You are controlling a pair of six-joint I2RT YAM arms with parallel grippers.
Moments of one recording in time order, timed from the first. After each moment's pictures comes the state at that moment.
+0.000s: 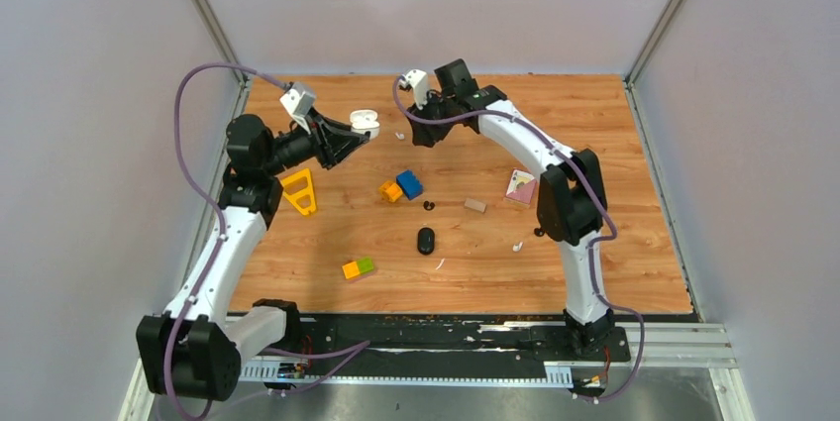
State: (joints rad) left arm -0.10 1.09 0.86 0.27 0.90 -0.29; right arm 0.55 2.08 1.90 -0.62 -0.44 -0.37
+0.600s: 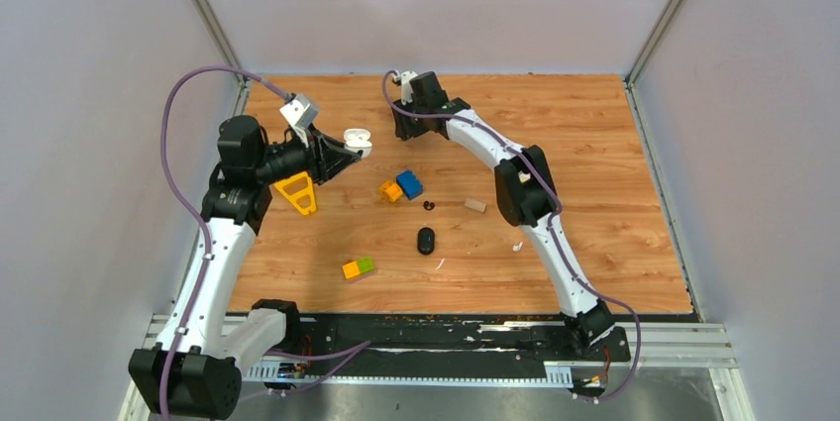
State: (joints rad) left arm -0.07 0.97 0.96 -0.22 0.89 -0.03; right arm 0.57 2.58 2.32 -0.44 -0.19 0.06
